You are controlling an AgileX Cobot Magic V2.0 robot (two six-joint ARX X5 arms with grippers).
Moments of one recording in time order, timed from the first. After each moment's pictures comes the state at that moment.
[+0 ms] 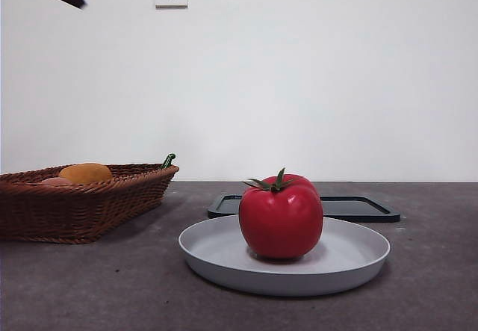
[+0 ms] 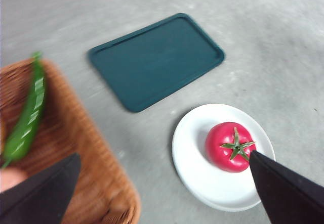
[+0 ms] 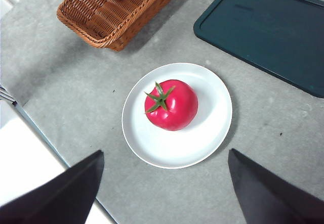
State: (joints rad) left arm -0.28 1.19 1.33 -0.84 0.41 0.14; right arm 0.26 0.87 1.07 -0.99 -0.52 -0.08
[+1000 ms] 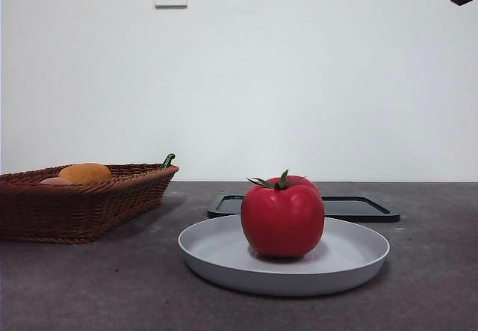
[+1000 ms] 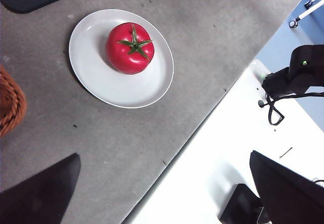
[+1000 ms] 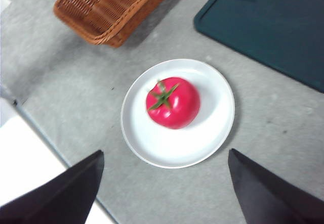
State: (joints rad) left arm -0.29 1.07 1.32 -1.28 0.67 0.25; right arm 0.27 0.93 1.07 -0.97 -0.52 -0.07
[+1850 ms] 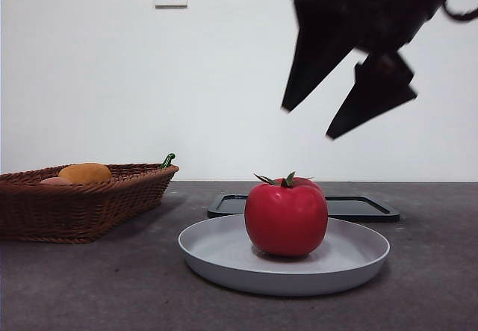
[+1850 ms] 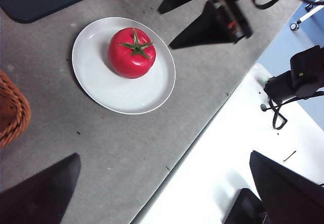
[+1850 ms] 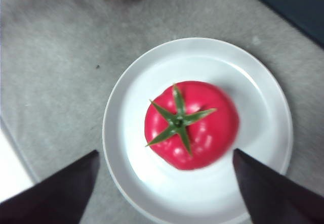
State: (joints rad) left arm -0.29 1.07 1.32 -1.26 0.67 0.25; right arm 0.53 1.43 1.08 -0.67 -0.41 -0.05
